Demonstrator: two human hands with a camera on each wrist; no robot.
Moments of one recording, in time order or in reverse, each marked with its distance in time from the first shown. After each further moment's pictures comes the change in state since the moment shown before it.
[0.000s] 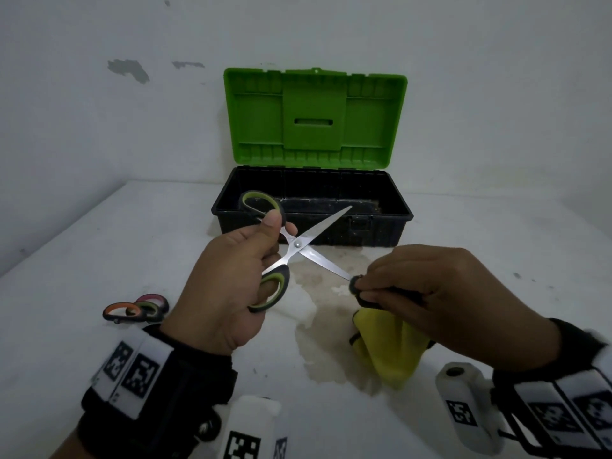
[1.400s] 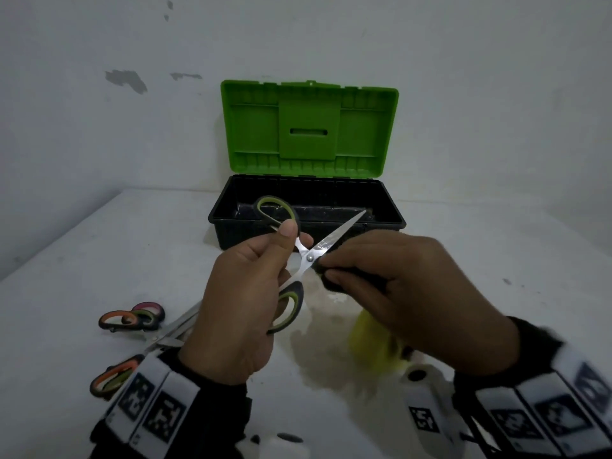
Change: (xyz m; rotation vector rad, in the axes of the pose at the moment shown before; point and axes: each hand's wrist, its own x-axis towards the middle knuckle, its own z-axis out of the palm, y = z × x) left_hand -0.019 -0.007 0.020 0.126 0.082 0.093; right_hand 0.027 -0.030 0.005 -0.050 0.129 0.023
